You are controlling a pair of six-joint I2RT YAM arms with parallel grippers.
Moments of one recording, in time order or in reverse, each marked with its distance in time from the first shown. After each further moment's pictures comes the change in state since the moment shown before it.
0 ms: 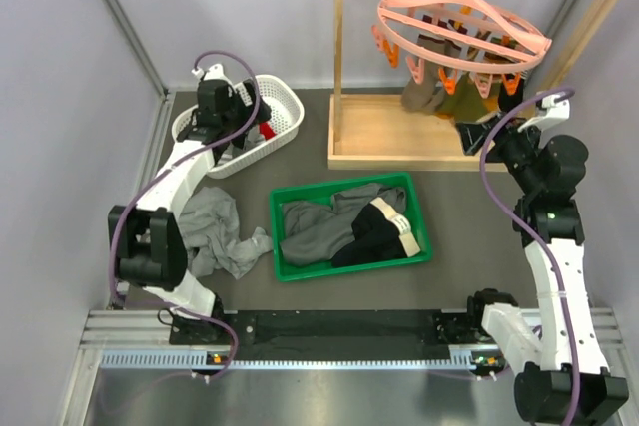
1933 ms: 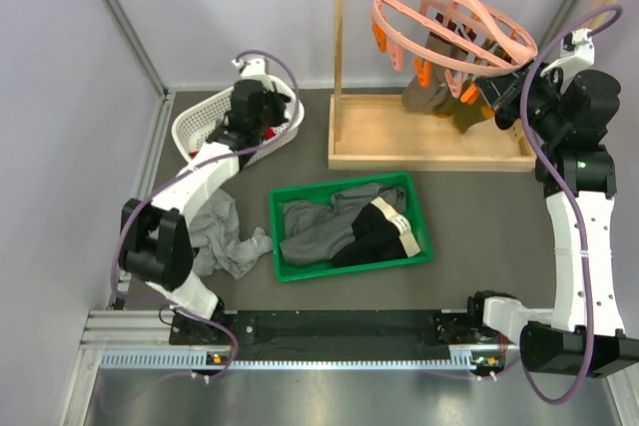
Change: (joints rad) left arm -0.251 -0.019 -0.021 0.186 -0.114 0.151; right arm 0.007 0.270 0.500 -0.289 -0.011 0.143
